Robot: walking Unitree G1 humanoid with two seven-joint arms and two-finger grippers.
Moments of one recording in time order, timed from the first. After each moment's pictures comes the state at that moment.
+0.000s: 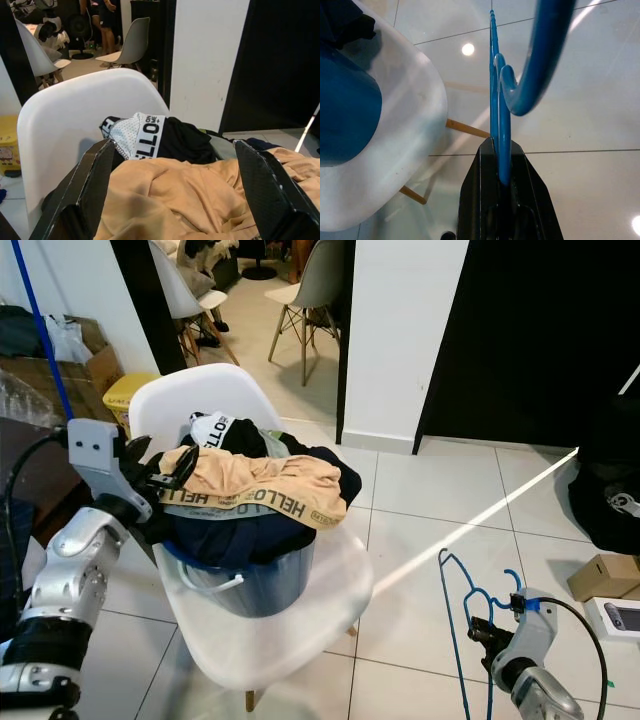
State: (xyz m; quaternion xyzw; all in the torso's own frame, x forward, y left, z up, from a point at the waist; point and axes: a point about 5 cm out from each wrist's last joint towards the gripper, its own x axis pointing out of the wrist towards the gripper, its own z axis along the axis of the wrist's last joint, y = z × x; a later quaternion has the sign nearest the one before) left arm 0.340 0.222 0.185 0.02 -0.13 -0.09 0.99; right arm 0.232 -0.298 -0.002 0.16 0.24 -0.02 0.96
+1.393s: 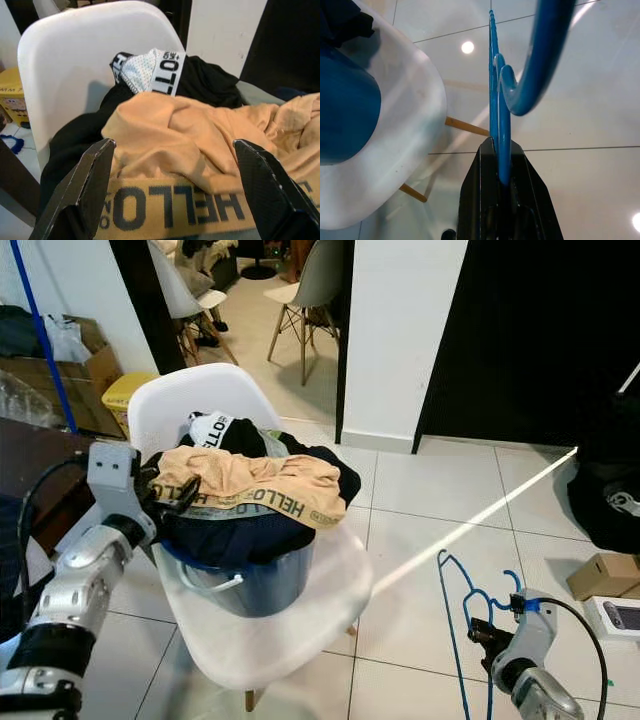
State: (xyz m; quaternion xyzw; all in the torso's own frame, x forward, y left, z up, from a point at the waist) left arm 0.345 0.230 0.154 0.02 -0.05 -0.04 1.00; right arm 0.231 -0.298 -0.002 0.16 0.24 -0.02 0.96
